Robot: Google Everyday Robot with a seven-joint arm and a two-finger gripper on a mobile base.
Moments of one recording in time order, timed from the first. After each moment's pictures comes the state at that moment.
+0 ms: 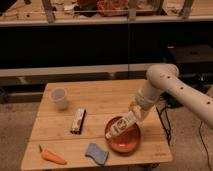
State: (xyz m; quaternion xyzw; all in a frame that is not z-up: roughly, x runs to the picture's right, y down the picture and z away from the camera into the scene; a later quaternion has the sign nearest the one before) arm 0.158 0.114 0.715 -0.29 -0.25 -0.27 0.88
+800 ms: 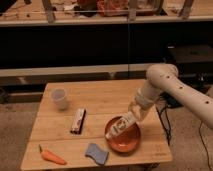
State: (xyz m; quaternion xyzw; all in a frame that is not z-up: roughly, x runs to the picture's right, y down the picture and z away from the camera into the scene) arm 0.155 0.115 0.717 -0.29 -0.26 -0.27 0.88
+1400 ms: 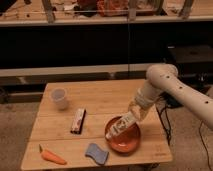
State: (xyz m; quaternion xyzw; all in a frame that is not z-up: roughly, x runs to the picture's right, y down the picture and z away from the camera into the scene) arm 0.154 0.115 0.719 -0.29 -0.27 -0.28 0.88
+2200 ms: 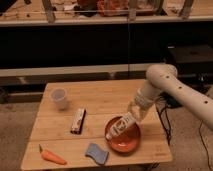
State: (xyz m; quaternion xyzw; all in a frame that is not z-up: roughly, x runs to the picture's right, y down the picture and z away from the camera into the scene) arm 0.152 0.116 0.721 -0.29 -0.27 -0.28 0.87
